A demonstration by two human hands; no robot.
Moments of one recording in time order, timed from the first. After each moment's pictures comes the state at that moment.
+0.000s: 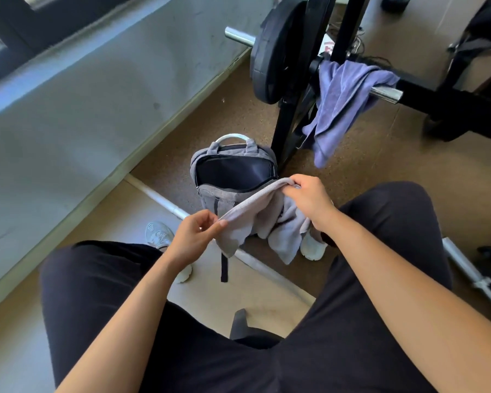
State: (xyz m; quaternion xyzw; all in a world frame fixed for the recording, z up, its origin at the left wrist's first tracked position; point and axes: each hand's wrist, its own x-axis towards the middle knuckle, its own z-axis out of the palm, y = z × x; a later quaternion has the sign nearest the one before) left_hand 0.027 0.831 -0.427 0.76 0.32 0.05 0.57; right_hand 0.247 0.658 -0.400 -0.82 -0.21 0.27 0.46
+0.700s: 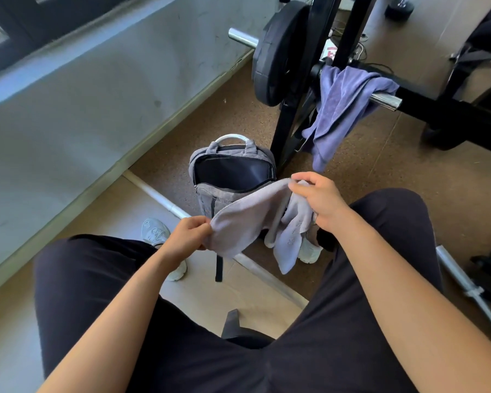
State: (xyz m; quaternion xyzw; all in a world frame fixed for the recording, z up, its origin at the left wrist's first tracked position) left_hand 0.028 0.834 -0.425 0.71 0.40 -0.04 0.58; right_hand 0.263 0.645 -0.398 -0.74 -0.07 0.34 0.58
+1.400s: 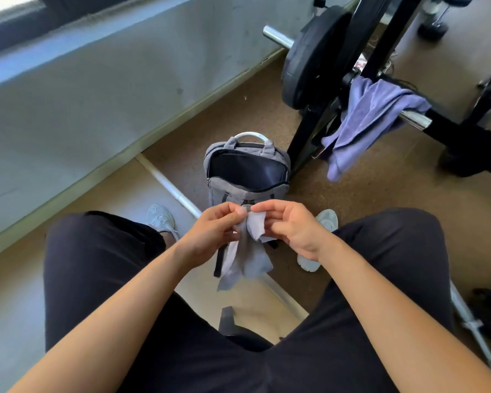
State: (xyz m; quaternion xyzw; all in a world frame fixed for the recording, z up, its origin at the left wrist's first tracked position) left_hand 0.038 0.804 -0.406 0.52 0.30 0.04 0.80; right_hand 0.193 0.664 -0.387 -0.61 -0.26 0.54 0.52
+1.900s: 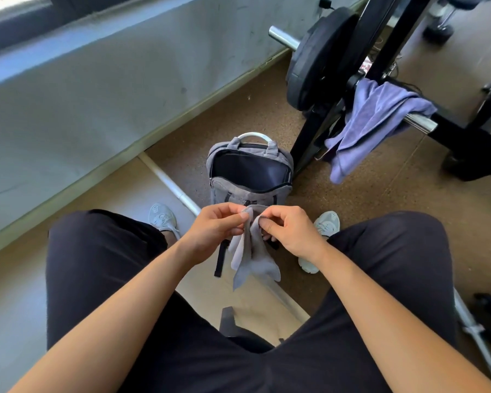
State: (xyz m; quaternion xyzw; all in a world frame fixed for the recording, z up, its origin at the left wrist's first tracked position) left_hand 0.038 0.811 -0.412 0.52 0.28 0.07 0.80; right_hand 0.189 0.666 -0.389 -0.74 -0.41 0.35 0.40
